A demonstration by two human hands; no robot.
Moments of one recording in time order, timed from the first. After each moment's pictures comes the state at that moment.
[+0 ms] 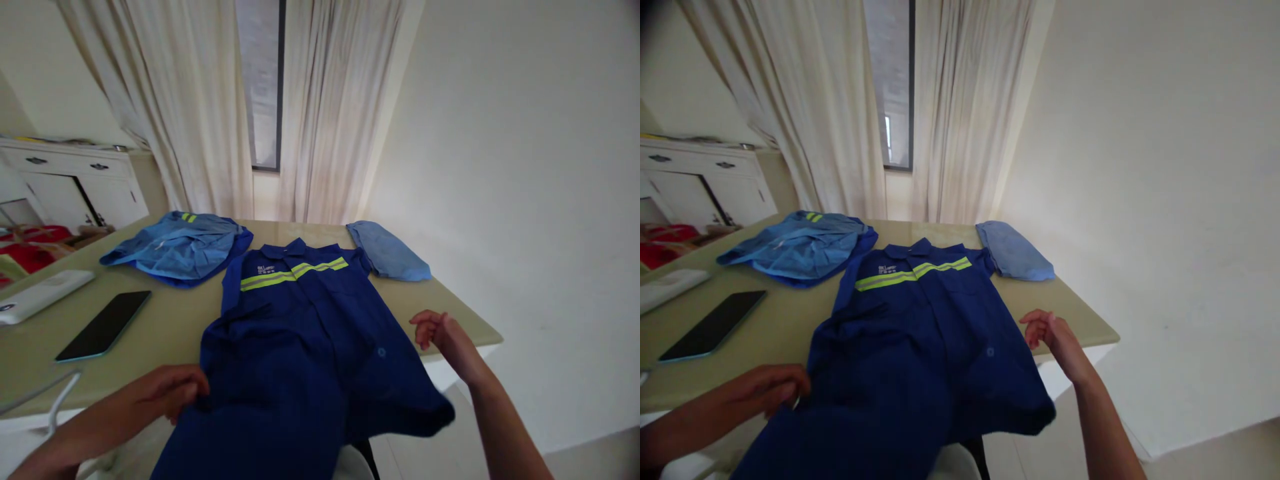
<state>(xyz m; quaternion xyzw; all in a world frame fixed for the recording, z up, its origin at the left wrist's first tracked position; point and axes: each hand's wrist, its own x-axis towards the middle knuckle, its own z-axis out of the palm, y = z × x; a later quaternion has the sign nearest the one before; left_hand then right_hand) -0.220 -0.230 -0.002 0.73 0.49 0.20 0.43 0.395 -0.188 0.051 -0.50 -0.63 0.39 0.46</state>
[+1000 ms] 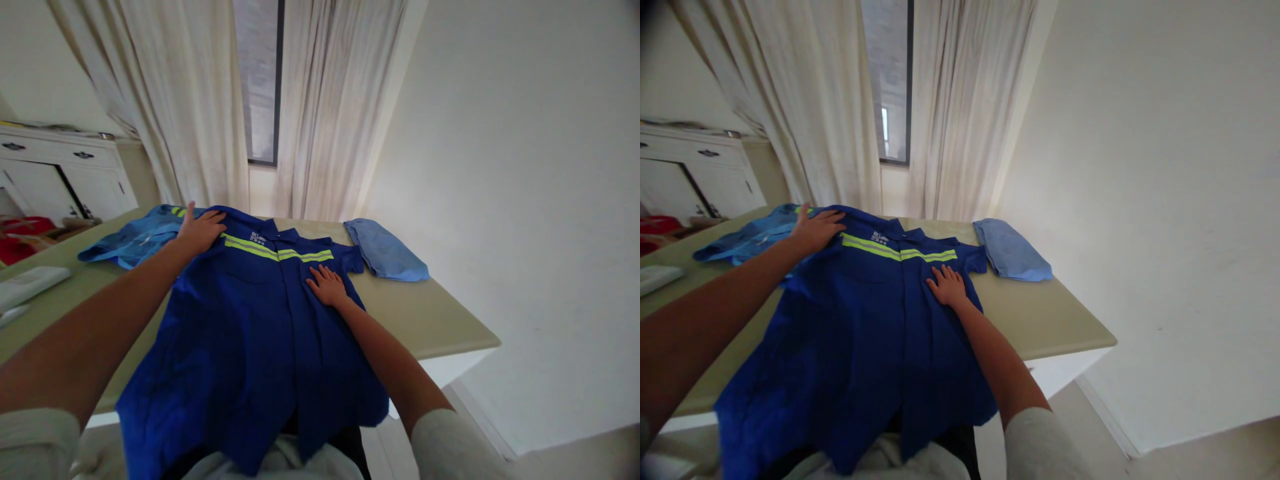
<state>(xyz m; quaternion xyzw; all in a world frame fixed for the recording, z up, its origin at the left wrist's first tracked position) -0.190 0.040 0.116 0.77 0.60 0.21 -0.09 0.203 0.009 -0.018 -0.60 -0.79 0.06 0.07</state>
